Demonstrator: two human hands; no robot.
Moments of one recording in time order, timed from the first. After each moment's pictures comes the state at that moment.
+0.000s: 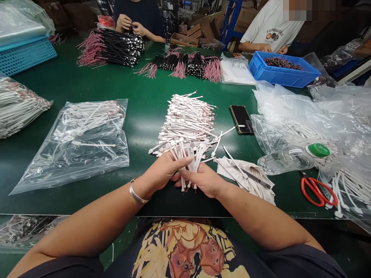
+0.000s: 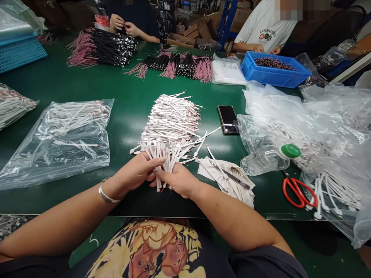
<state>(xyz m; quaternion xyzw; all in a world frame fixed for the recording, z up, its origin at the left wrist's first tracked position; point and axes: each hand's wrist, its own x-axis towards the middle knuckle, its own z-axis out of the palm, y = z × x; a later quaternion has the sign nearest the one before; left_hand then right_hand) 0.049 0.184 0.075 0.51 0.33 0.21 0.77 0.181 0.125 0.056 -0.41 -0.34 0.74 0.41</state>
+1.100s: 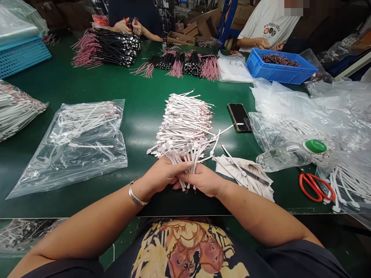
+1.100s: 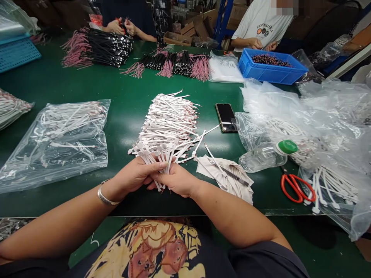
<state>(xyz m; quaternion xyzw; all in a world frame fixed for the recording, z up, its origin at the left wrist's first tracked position) 0.048 0.179 0.077 0.52 0.35 0.16 0.76 0.180 0.125 0.052 -0.38 -0.35 0.76 0.40</state>
